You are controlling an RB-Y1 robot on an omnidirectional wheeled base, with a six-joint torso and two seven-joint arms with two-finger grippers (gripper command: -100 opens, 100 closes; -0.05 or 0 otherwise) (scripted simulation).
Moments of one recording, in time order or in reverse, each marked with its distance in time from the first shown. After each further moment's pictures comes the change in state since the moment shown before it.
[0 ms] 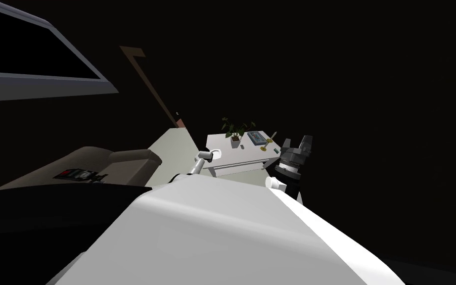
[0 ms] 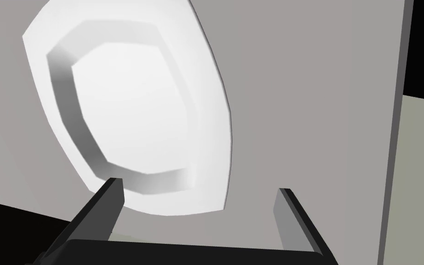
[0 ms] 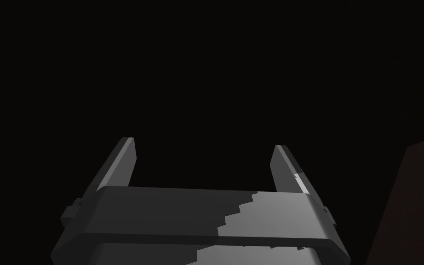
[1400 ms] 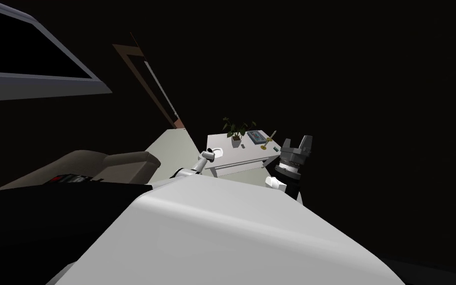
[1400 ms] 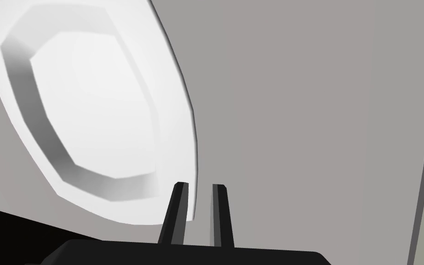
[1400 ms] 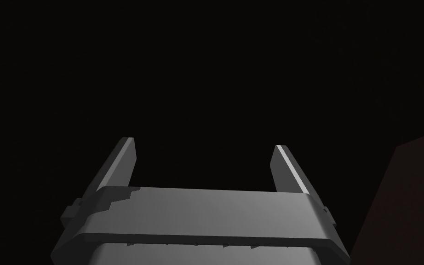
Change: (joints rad) left arm -0.102 0.005 -0.069 0.222 -0.030 -0.127 0.144; right arm 0.000 0.000 0.000 0.000 0.000 0.000 0.000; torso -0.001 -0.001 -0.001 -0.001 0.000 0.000
